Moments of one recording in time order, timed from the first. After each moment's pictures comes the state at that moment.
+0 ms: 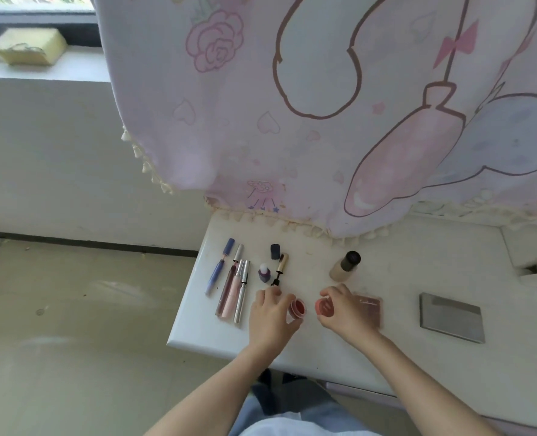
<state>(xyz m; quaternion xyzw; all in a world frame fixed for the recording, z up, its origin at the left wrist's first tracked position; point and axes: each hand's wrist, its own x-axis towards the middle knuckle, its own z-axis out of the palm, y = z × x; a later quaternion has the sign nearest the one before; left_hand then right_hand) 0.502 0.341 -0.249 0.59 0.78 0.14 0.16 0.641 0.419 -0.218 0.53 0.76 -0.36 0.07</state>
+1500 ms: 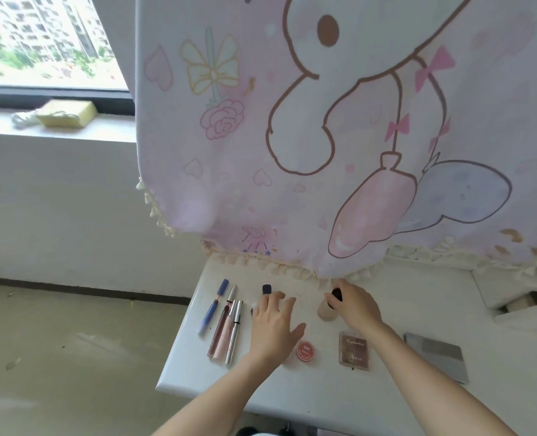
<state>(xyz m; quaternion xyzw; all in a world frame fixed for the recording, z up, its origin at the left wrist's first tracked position) 0.503 0.379 -0.203 0.64 0.74 0.17 0.09 0.645 0.476 -0.159 0.58 0.77 -0.25 0.03</state>
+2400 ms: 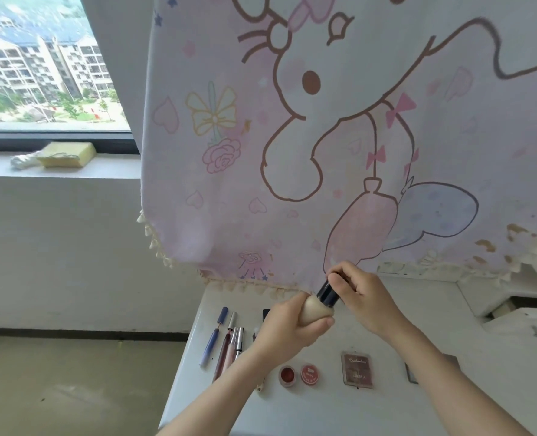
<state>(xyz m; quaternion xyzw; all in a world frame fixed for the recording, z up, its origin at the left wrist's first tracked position) 0.499 0.379 -0.097 0.59 0.61 0.36 0.40 0.642 0.440 -0.048 0.42 0.78 -0.37 -0.27</state>
